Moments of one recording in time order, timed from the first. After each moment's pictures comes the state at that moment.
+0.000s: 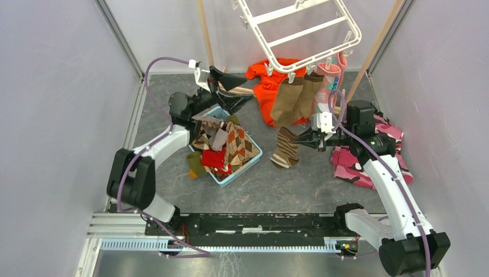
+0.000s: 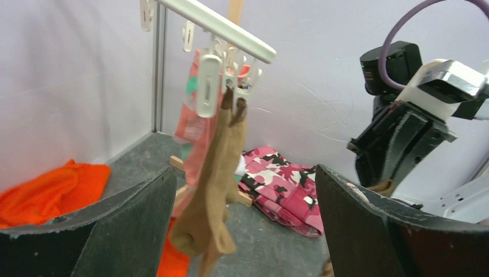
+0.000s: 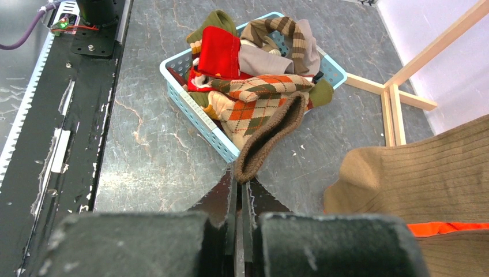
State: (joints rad) left arm -0.38 1.48 0.95 1.09 0.78 -0.60; right arm 0.17 0.99 0.99 -0.61 -1.21 -0.84
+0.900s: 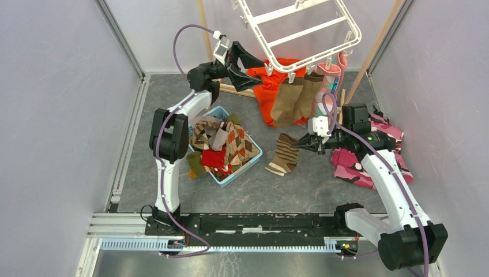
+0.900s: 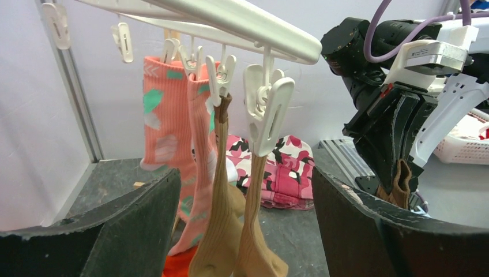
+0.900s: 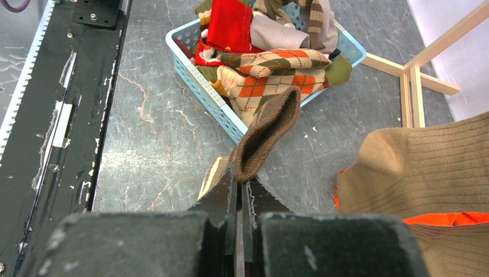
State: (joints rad) left arm -0.33 2.18 1.76 1.49 1.19 -1.04; right arm 0.16 1.04 0.99 -0.77 -1.19 -1.03
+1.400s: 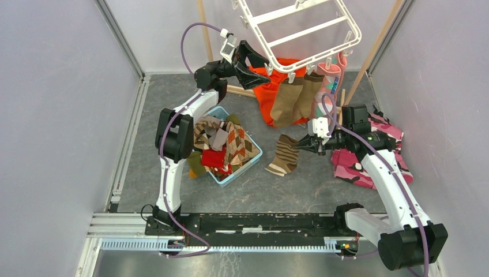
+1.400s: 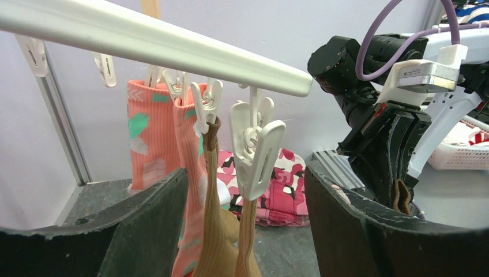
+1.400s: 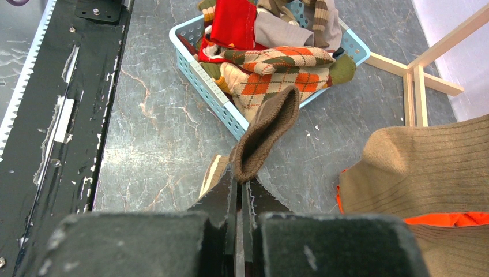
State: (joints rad) left arm -0.39 2.23 1.86 1.49 1.15 -1.07; right arm 0.16 1.04 0.99 -0.80 -1.19 -1.07
